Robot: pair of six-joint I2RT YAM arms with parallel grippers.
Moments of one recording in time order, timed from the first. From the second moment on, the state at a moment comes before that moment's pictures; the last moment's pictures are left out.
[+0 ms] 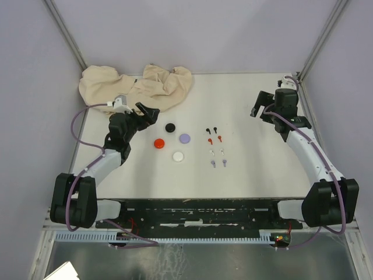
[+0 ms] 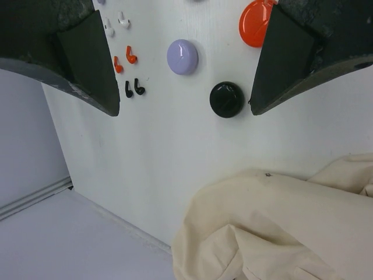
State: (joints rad) left arm -0.16 1.30 0.63 0.50 0.14 -0.63; right arm 0.09 1.32 1.07 -0.36 0.11 0.36
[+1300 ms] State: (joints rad) left arm -0.17 1.26 0.64 0.16 0.07 -0.66; right arm 0.71 2.31 2.05 -0.68 0.03 0.02
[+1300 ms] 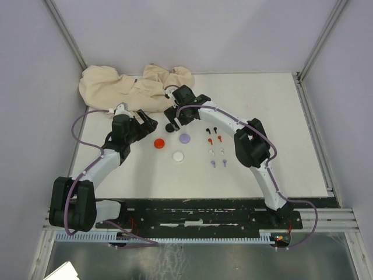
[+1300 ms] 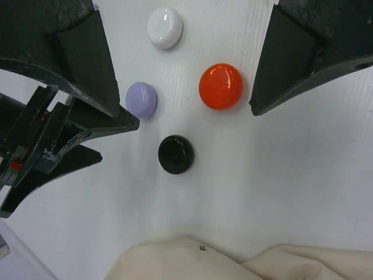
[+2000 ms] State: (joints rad) left arm -0.13 1.26 0.66 0.07 0.00 -0.66; right arm 0.76 2.46 2.18 -0.65 -0.07 -0.01
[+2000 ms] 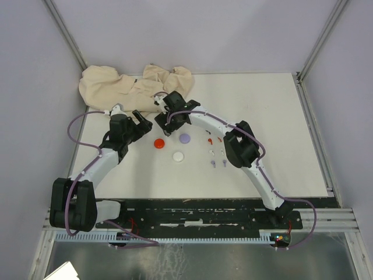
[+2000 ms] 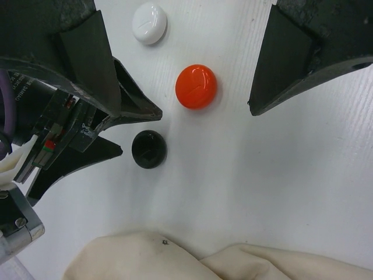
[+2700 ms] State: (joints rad) left arm -0.12 1.25 0.66 0.05 0.00 -0.66; right arm 0.77 2.53 2.24 -0.62 -0.04 -0.01
